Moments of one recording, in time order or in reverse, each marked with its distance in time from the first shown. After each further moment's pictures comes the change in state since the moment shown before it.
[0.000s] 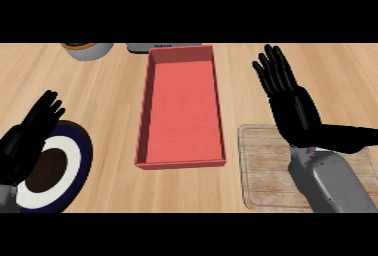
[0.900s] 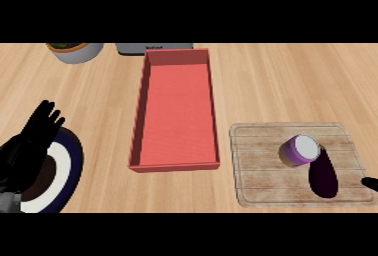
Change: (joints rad) left arm 0.055 -0.081 0.049 -0.008 0.044 0.044 0.043; right arm 0.572 -0.325 -0.468 -0.216 0.070 0.014 -0.294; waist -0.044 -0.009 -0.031
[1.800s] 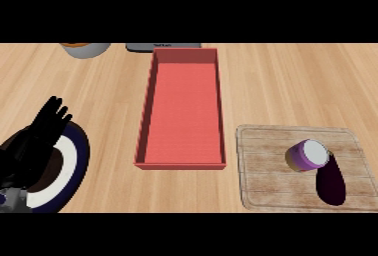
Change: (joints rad) left arm -0.030 -0.020 -0.013 -0.012 -0.022 -0.015 0.033; right arm 0.146 -0.467 0.112 -0.369 0.362 0.152 0.822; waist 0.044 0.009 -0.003
